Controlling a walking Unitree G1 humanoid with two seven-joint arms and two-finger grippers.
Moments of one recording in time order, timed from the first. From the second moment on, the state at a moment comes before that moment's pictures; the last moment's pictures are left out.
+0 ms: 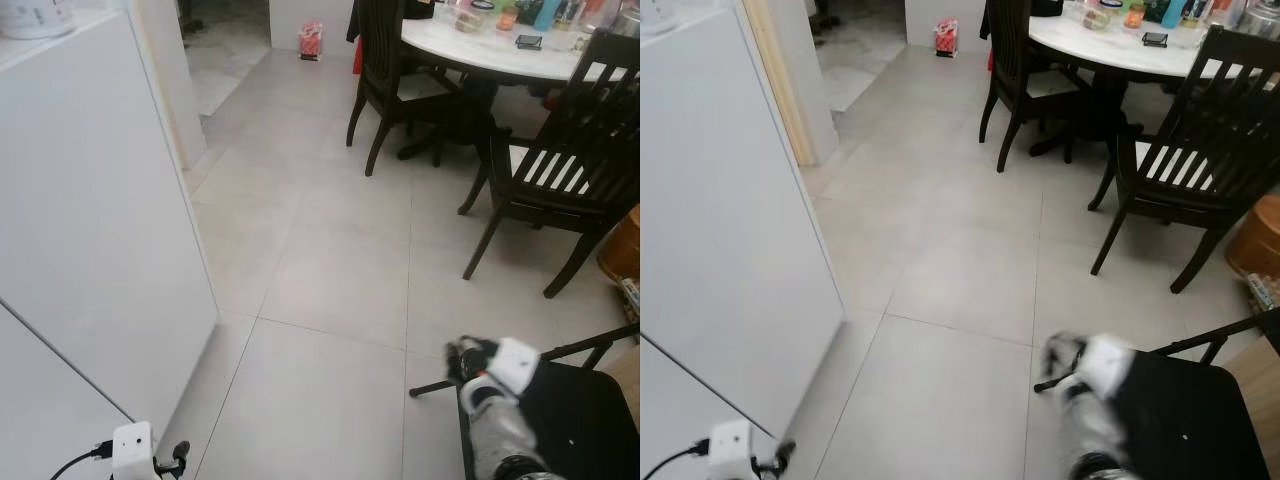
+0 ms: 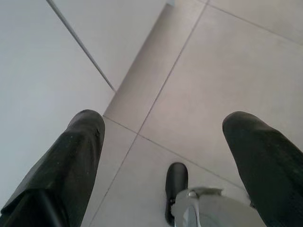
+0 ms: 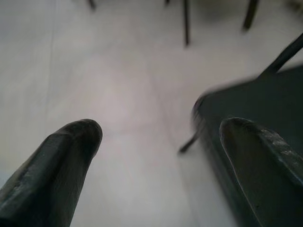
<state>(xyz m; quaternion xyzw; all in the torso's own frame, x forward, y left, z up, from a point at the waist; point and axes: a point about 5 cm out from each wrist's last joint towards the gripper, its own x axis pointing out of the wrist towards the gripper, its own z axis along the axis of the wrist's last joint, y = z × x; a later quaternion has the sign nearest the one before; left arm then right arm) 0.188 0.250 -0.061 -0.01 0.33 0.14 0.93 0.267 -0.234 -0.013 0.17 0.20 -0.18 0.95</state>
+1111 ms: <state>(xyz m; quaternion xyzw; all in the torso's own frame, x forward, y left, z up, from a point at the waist) 0.229 0.228 0.063 0.05 -0.02 0.03 1.00 0.218 -0.248 0.049 -0.03 -0.07 -0.10 0.99</state>
